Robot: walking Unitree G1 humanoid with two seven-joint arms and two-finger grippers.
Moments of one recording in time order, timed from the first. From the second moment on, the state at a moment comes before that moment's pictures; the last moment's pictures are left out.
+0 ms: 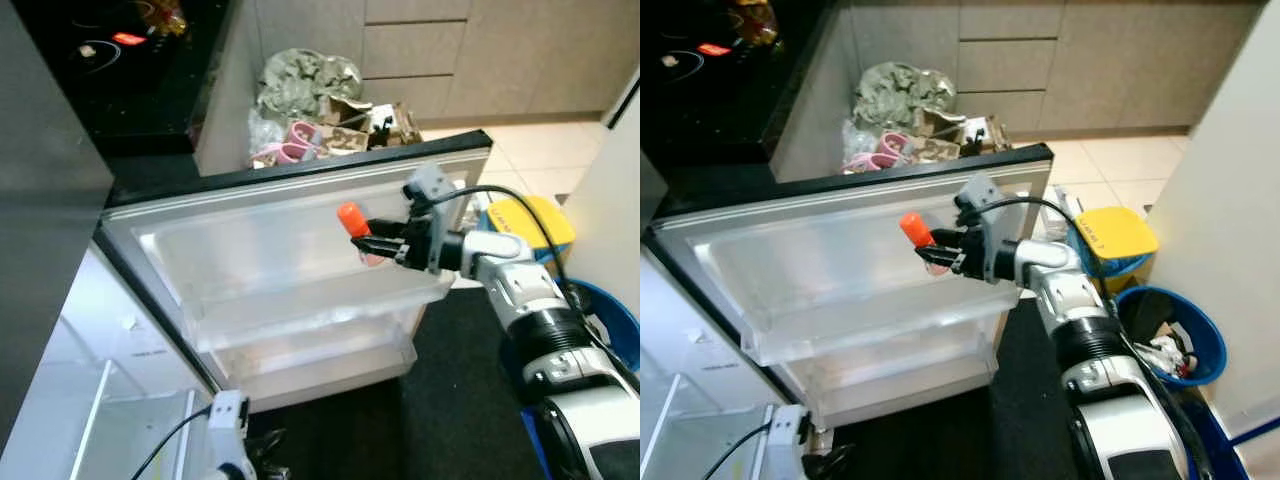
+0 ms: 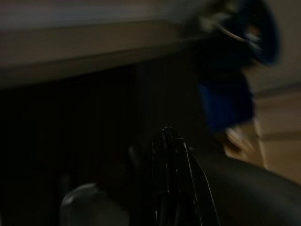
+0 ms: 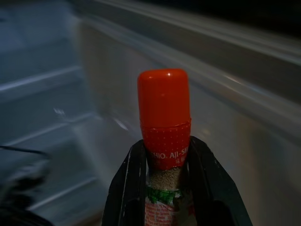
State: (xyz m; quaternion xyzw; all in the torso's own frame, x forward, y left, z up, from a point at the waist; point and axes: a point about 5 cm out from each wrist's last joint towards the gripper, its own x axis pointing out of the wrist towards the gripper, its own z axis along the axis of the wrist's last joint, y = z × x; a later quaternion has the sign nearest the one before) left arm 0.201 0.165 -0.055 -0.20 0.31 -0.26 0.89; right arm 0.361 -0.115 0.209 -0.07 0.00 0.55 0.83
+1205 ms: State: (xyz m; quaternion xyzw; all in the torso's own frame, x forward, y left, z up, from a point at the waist) left arm 0.271 0.140 0.126 -0.13 -0.03 -0.60 0.79; right arm 0.292 -0.137 0.158 -0.12 0.14 0.65 0.73
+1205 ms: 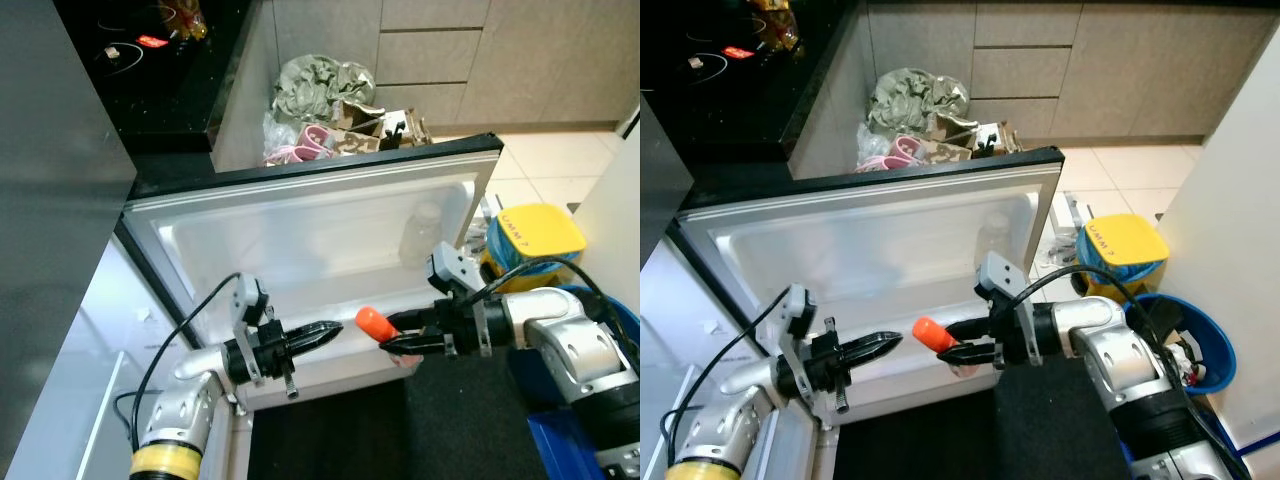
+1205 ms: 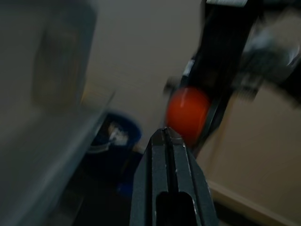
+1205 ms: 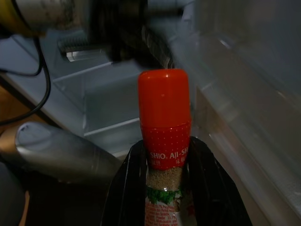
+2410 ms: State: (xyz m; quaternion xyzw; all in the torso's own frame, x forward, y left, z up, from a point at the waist) left arm 0.234 0.117 0.110 -0.24 0.05 -0.66 0.71; right arm 0.281 -0.130 0.148 -0.12 0.18 0.65 0.73
